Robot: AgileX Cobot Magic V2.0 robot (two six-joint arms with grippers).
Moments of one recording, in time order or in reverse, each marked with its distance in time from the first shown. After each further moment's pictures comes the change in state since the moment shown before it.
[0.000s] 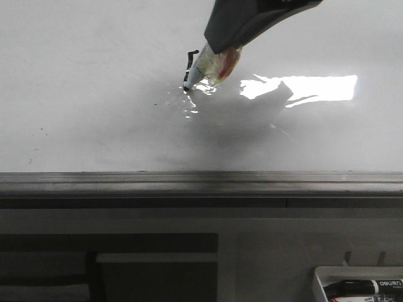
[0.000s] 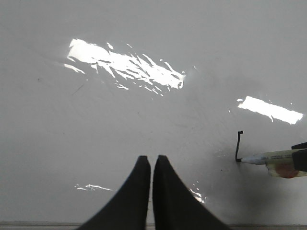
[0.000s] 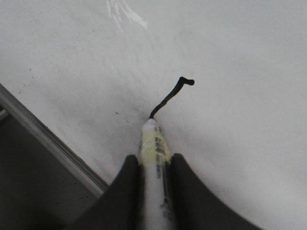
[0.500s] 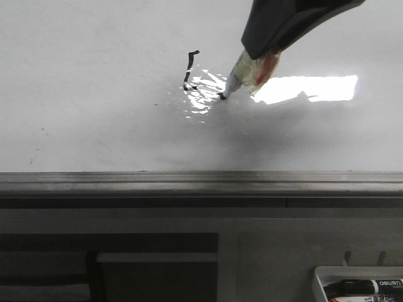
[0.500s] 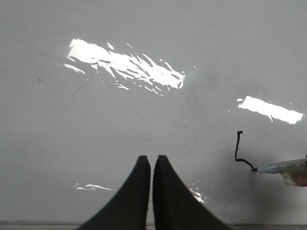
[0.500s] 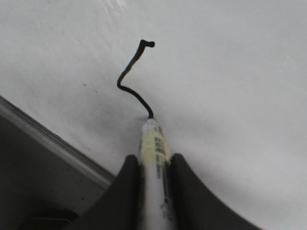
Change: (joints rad) left arm 0.000 0.000 0.000 0.000 0.000 0.000; right arm 0.011 -0.031 0.000 -0.048 0.156 0.123
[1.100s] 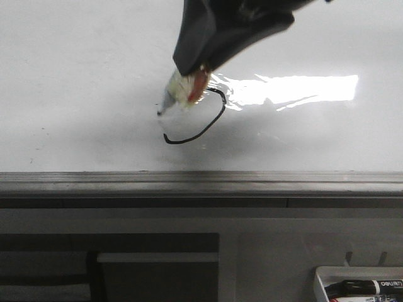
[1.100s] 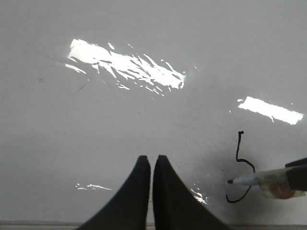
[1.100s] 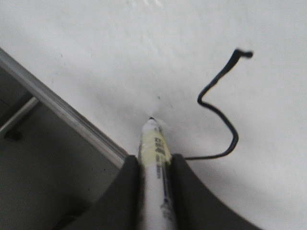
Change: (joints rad) left arm 0.000 0.000 0.000 0.000 0.000 0.000; right arm 0.083 0.076 -0.041 0.087 -0.111 -0.018
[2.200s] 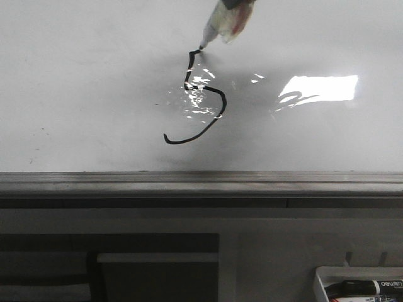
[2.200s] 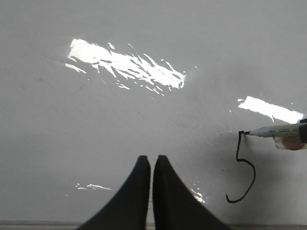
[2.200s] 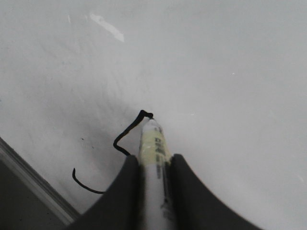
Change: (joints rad) left arm 0.000 0.000 0.000 0.000 0.000 0.000; right arm -0.094 -0.047 -0.040 -0.162 0.021 -0.088
